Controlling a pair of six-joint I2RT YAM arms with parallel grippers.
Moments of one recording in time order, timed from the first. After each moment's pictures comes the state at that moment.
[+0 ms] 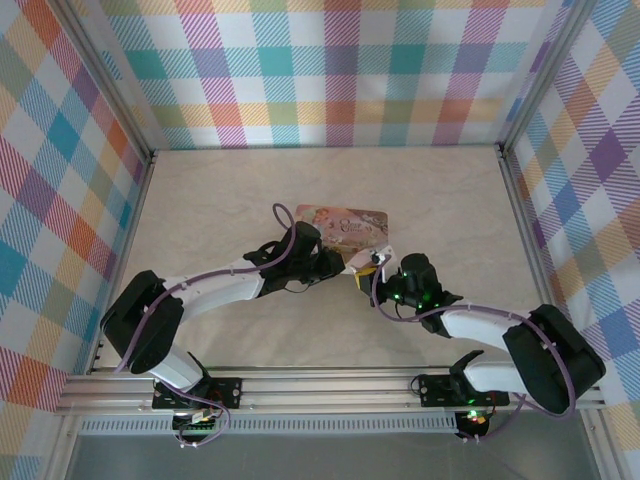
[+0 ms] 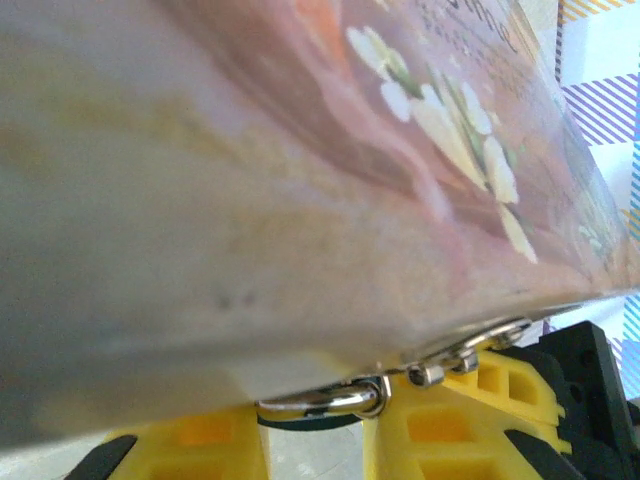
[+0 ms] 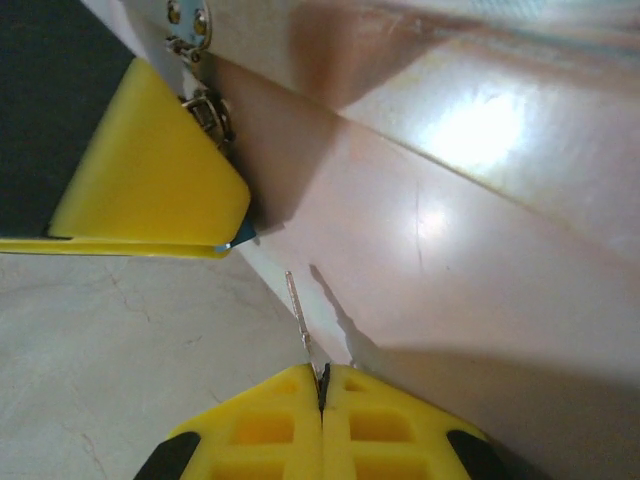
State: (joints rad) left arm -0.79 1.55 0.92 -0.09 0.18 -1.03; right arm 0.59 1.27 0.32 0.48 -0.32 0.20
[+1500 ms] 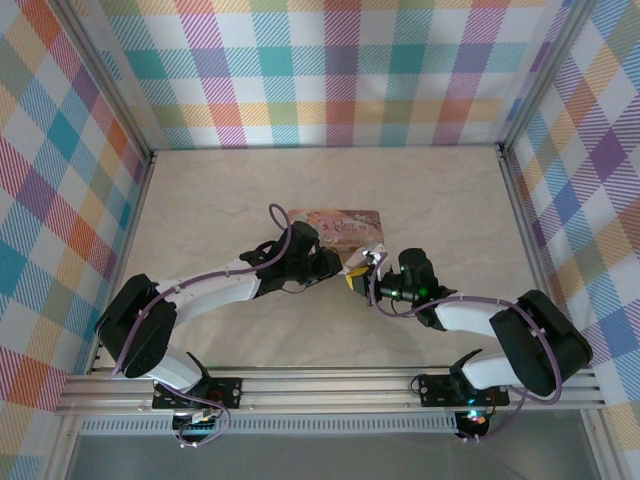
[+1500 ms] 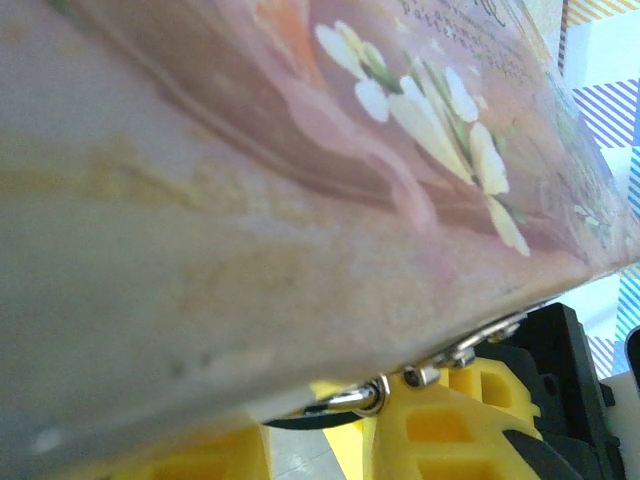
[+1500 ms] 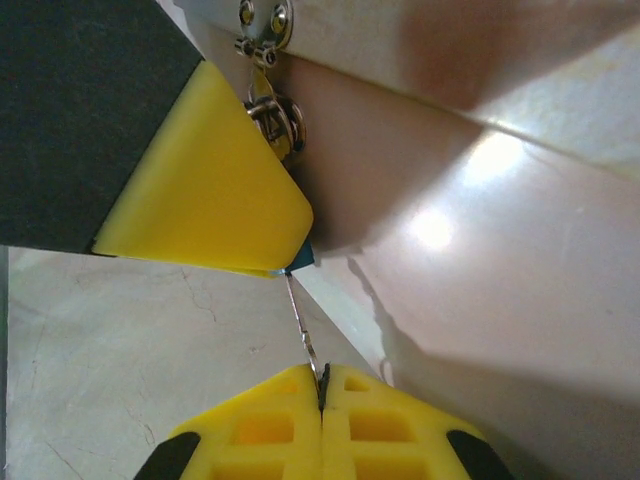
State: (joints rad) left arm -0.79 1.51 0.92 -0.14 0.18 -1.05; right arm 0.58 1.36 0.35 0.57 -0.51 0.18
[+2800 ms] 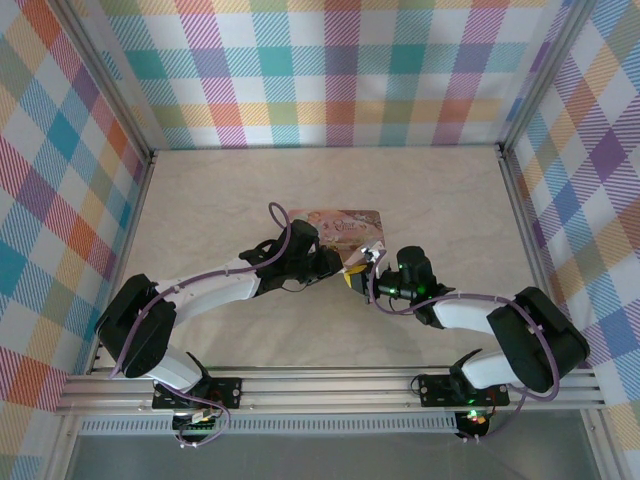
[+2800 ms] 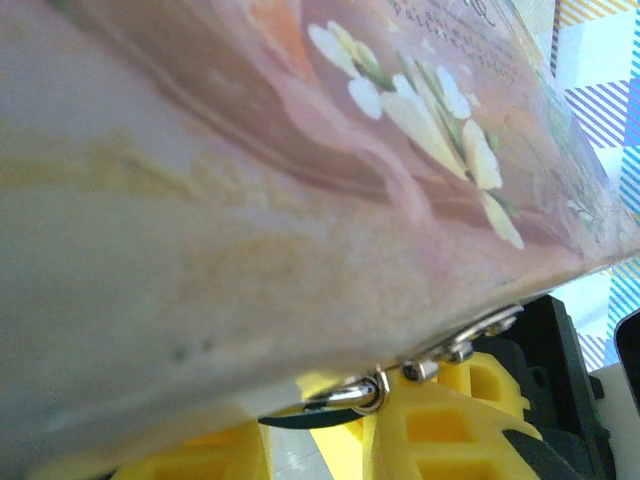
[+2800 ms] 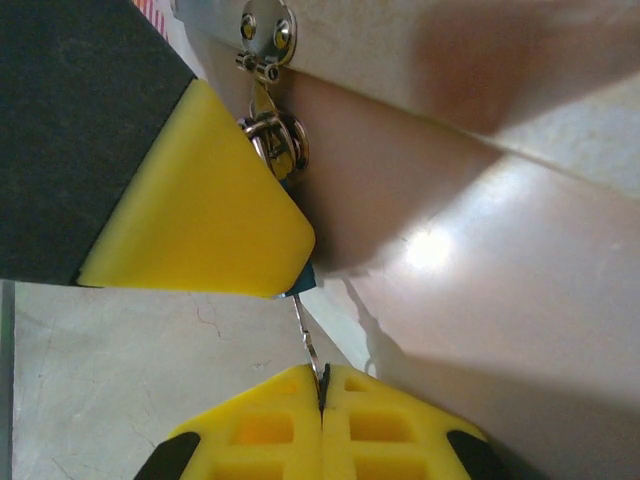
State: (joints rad) left arm -0.78 1.51 0.93 -0.14 0.20 -1.05; right arm 0.58 1.38 0.37 0.58 -0.51 0.20
